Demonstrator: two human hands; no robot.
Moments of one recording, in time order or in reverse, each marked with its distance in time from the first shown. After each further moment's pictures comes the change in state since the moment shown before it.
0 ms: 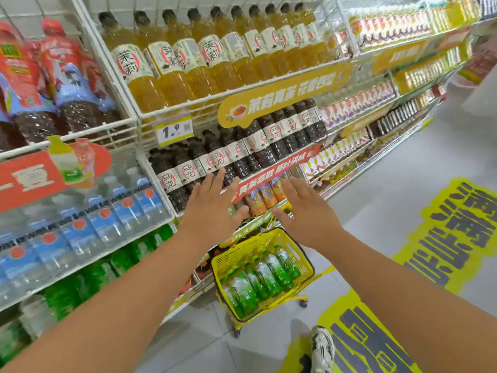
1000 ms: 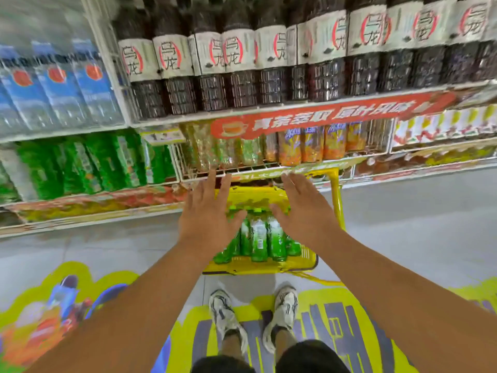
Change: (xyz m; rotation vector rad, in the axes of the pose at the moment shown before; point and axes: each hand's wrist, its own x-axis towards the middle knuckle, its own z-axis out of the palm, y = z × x) left_hand 0.050 0.086 0.251 -0.114 -0.286 -0.692; right_hand 0.150 0.144 0.220 0.051 -0.423 -0.387
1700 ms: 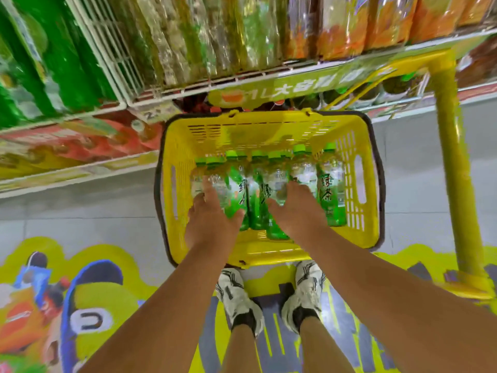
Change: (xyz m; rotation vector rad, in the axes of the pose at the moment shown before) left_hand 0.040 -0.047 0.300 -0.266 -0.266 -0.456; right_hand 0.069 0.032 0.320 0.340 -0.308 0.432
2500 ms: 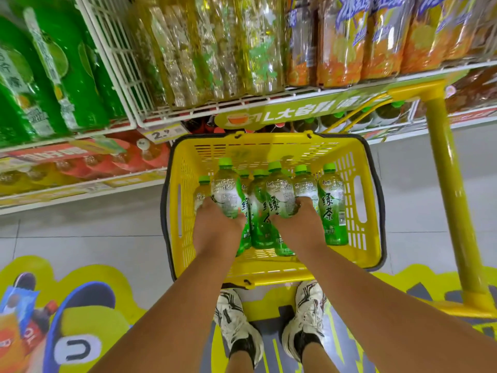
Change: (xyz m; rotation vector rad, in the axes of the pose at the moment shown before) left_hand 0.019 0.013 -0.009 -0.368 0.093 -0.089; right_hand 0.006 -0.001 0.014 0.488 0.180 0.117
